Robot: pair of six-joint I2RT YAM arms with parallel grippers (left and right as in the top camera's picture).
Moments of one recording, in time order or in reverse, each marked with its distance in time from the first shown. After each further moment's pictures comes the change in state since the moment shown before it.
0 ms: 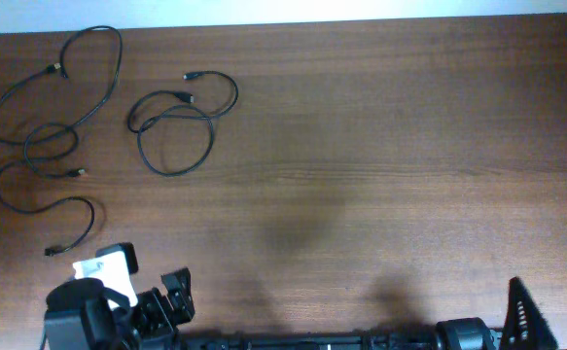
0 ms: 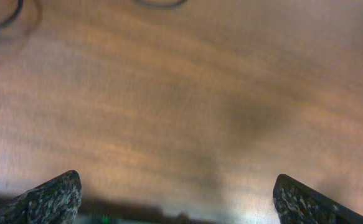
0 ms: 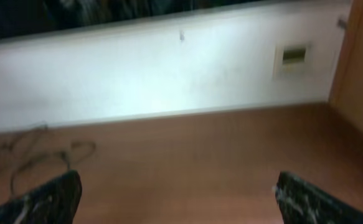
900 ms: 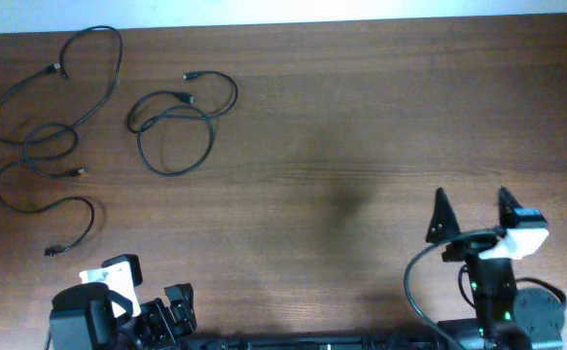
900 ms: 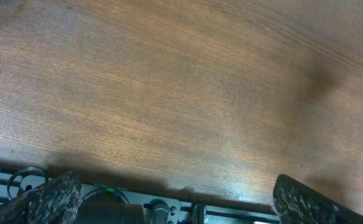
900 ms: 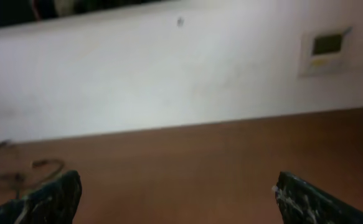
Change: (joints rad) left arm 0.000 -0.001 -0.001 -0.088 0.000 0.000; right arm -0.040 -0.250 -1.016 0.862 -0.022 0.001
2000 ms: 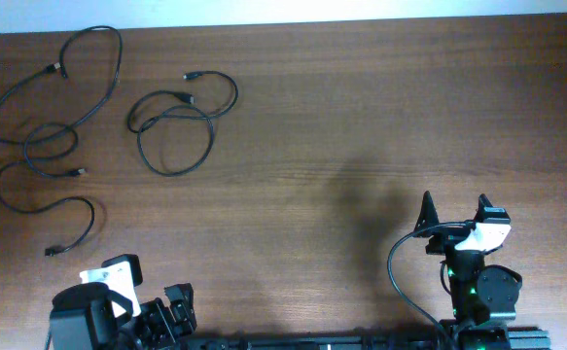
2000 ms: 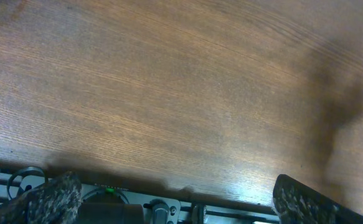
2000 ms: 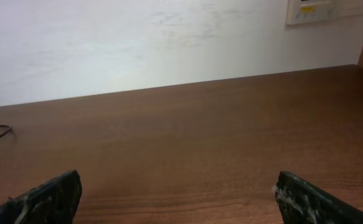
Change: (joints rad) left arm 0.000 0.000 0.000 0.000 0.000 0.000; right arm -0.069 -0.057 -0.381 0.230 -0.005 -0.027
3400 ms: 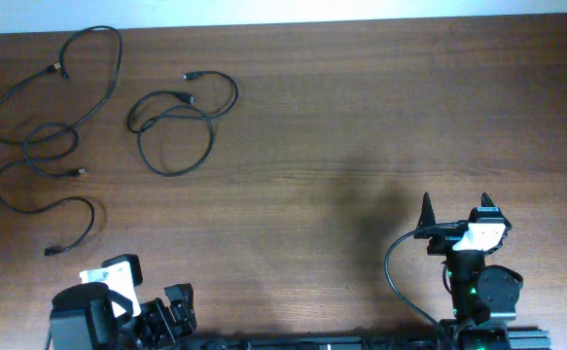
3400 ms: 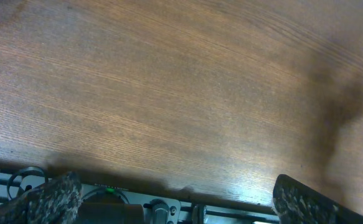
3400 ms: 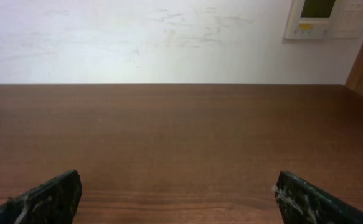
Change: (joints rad) left arm 0.000 0.000 0.000 0.000 0.000 0.000; right arm -0.010 0.000 0.000 0.000 -0.007 -0.127
